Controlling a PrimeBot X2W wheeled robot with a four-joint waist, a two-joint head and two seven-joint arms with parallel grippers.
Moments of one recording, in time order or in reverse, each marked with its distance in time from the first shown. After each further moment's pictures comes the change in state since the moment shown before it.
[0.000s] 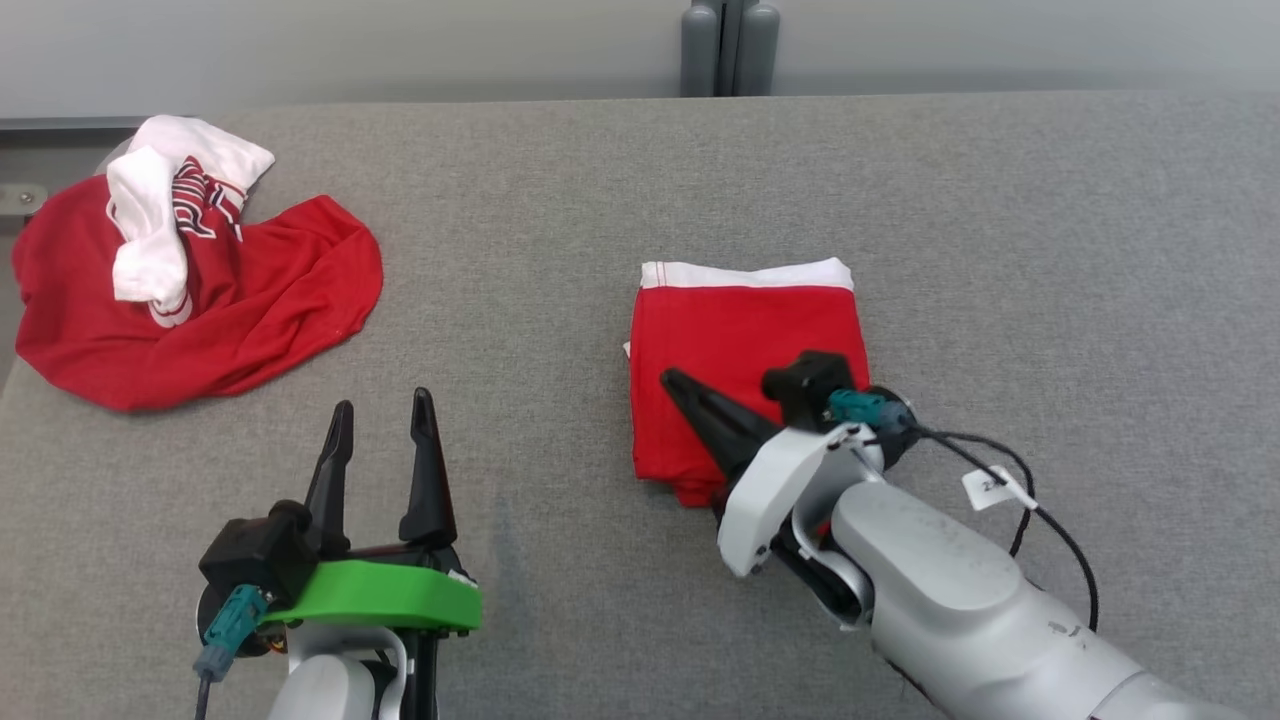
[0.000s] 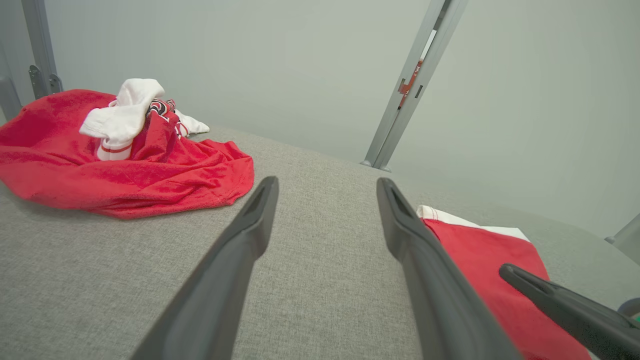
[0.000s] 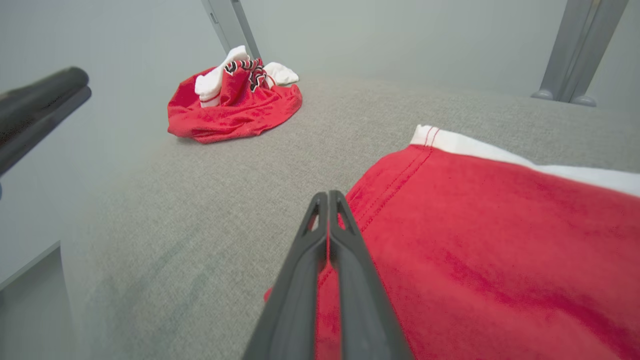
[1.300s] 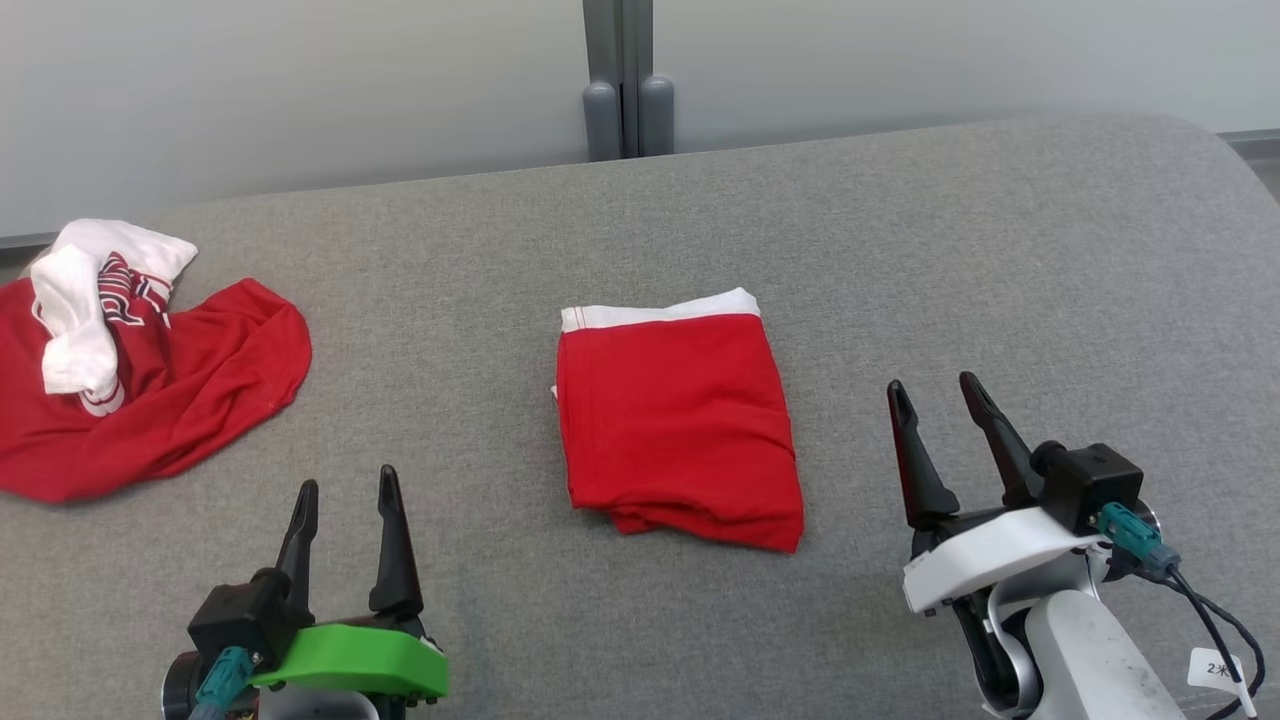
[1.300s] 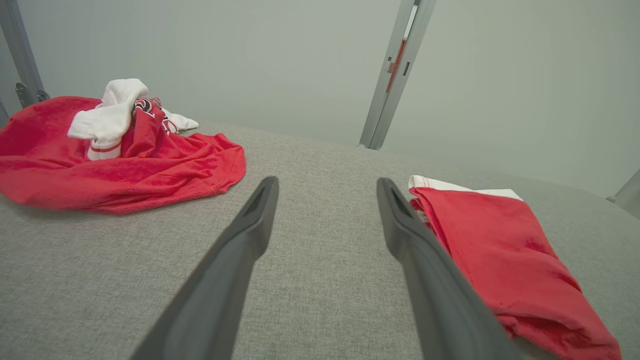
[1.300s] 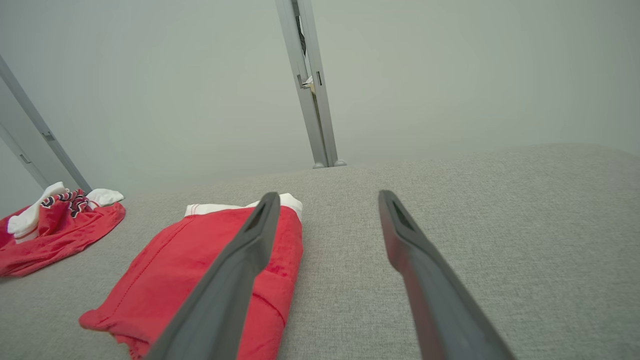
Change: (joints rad) left arm 0.096 -0.001 0.084 0.043 0.096 -0.018 0.000; right arm 0.488 0.030 -0.760 -0.449 -0.421 0.000 -0.001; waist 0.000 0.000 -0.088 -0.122
